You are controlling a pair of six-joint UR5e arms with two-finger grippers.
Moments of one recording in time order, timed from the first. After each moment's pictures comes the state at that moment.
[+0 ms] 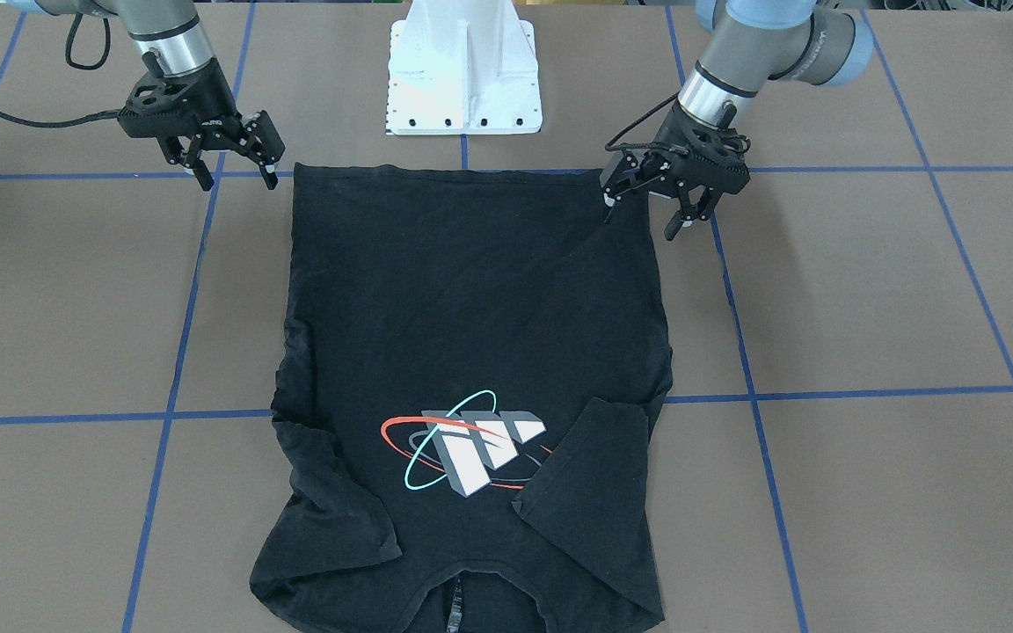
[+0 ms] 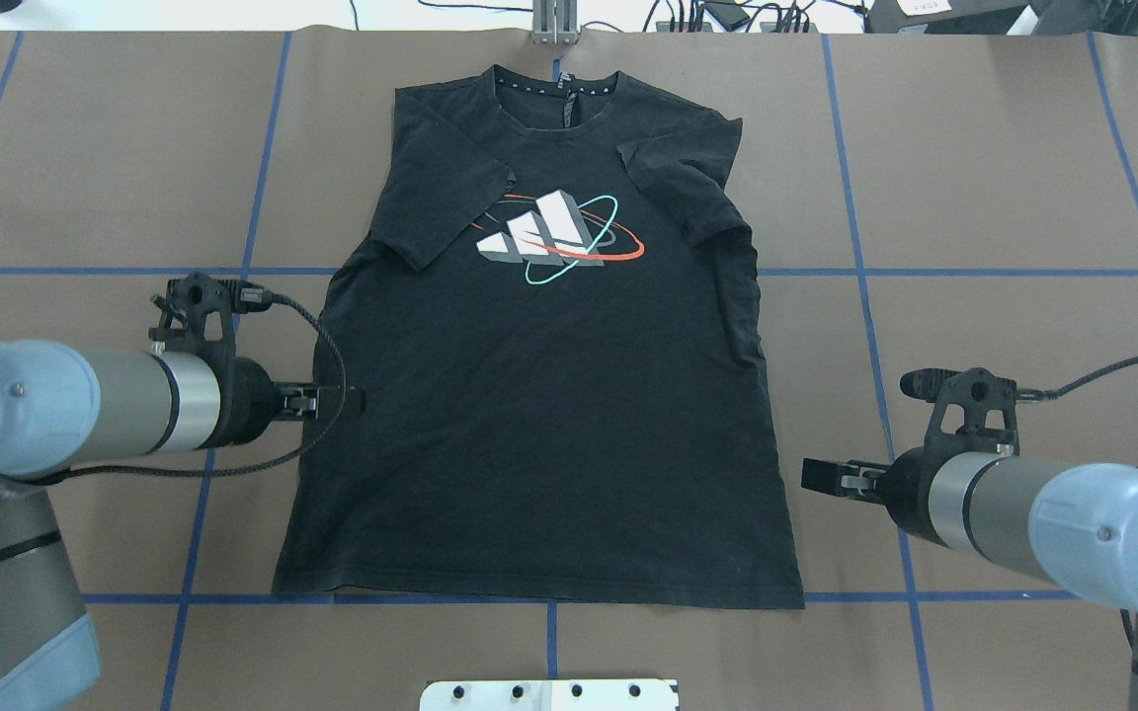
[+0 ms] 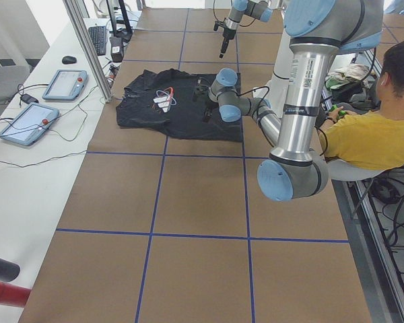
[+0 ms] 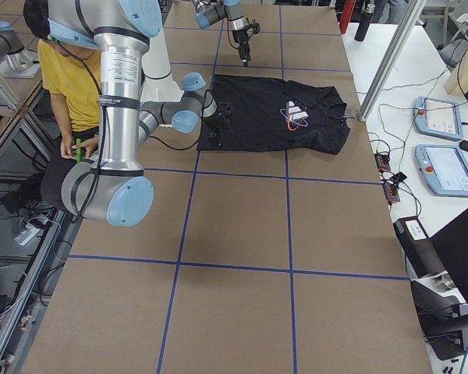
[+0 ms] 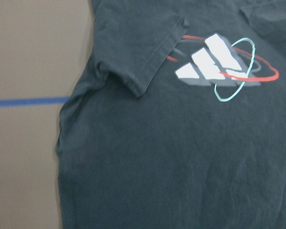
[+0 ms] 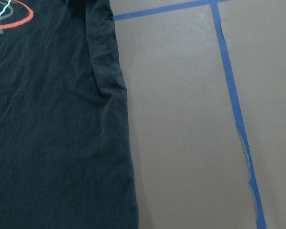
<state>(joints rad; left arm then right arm) -0.47 -1.70 -2.03 -2.11 -1.68 -1.23 0.30 -1.68 2.24 -1.23 1.49 1.49</state>
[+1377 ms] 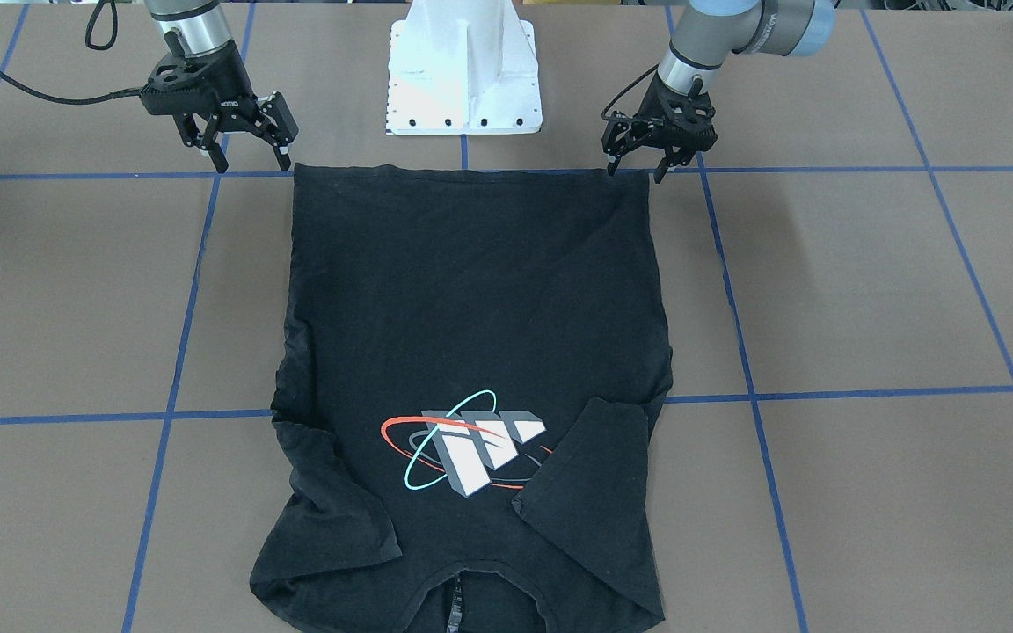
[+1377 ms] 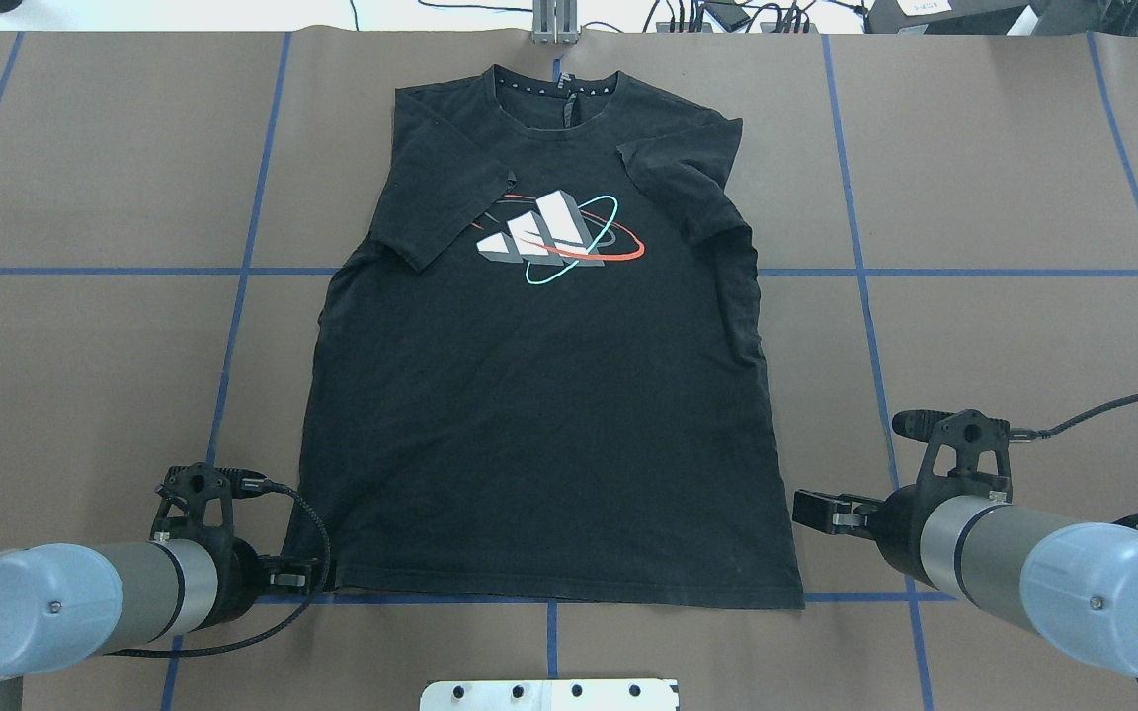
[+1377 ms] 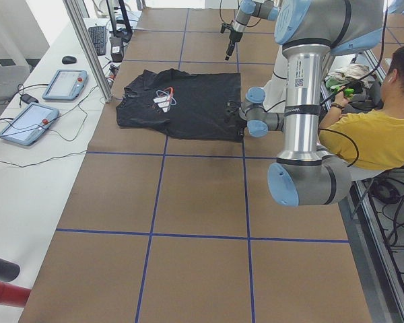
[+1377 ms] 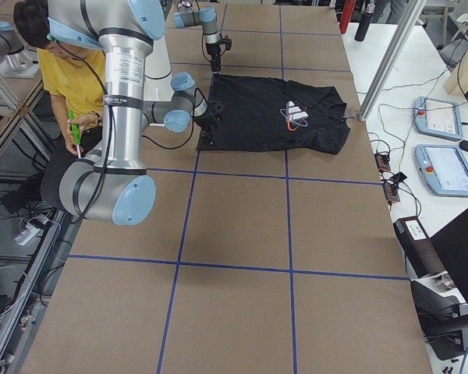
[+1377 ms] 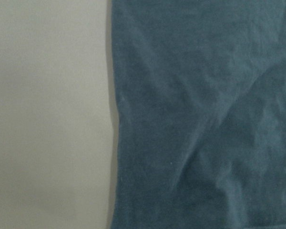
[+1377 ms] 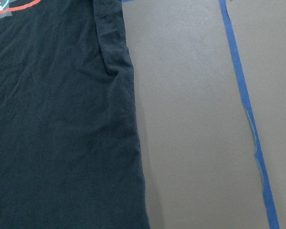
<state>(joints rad) -0.19 -1.55 -2.04 -2.12 -1.56 -1.40 0.22 -1.69 2.26 -1.23 1.42 1.53</state>
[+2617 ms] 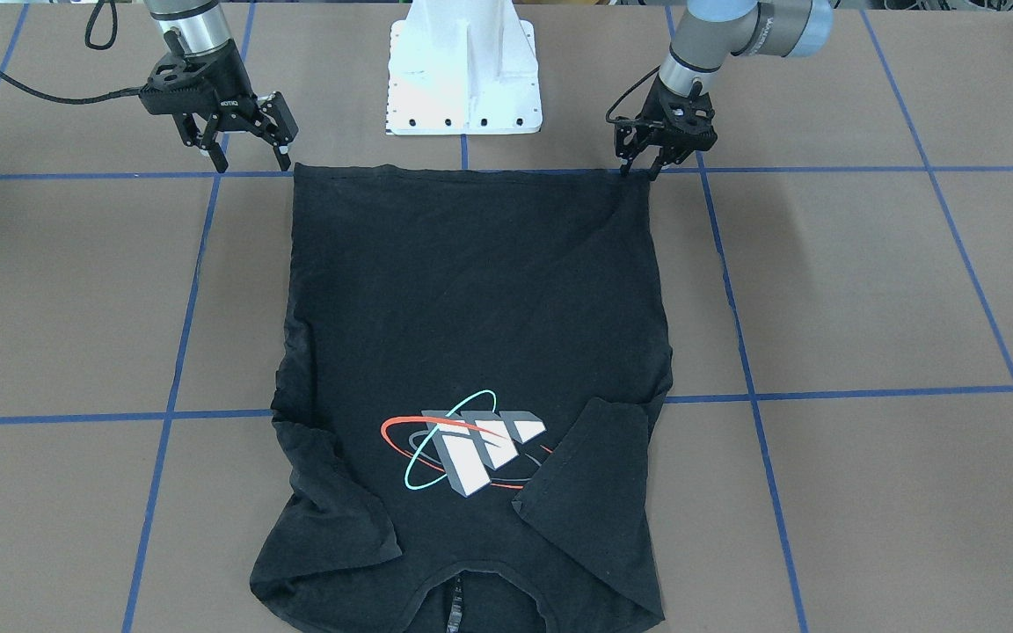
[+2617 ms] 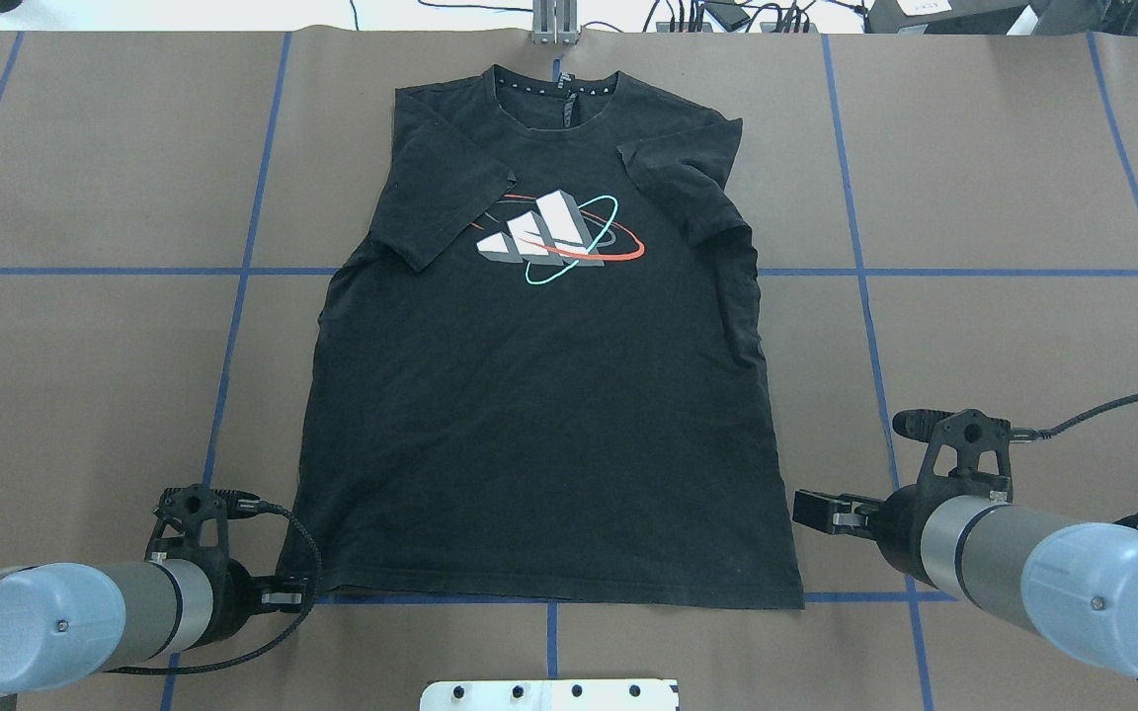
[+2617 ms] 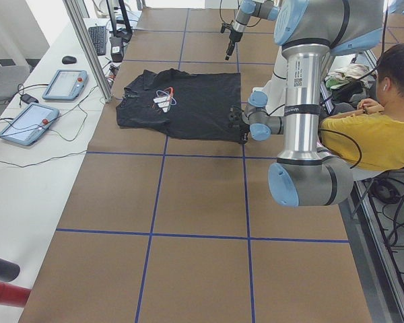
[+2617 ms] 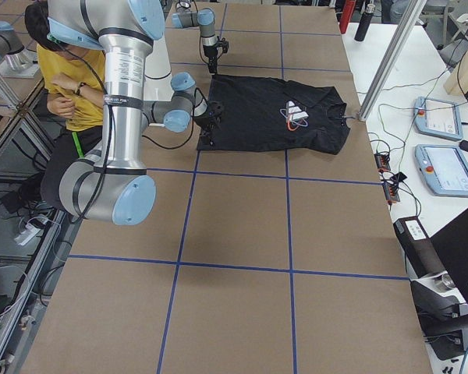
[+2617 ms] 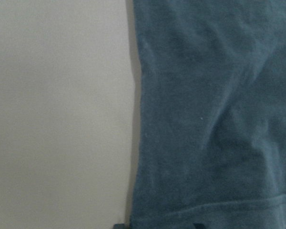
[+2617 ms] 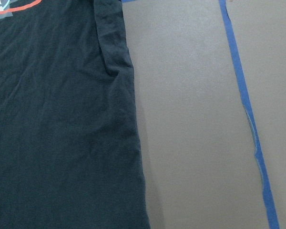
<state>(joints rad) -0.16 -1.52 -2.03 -2.12 -1.56 -1.42 0.22 -1.69 2.27 -1.23 1.42 1.53</state>
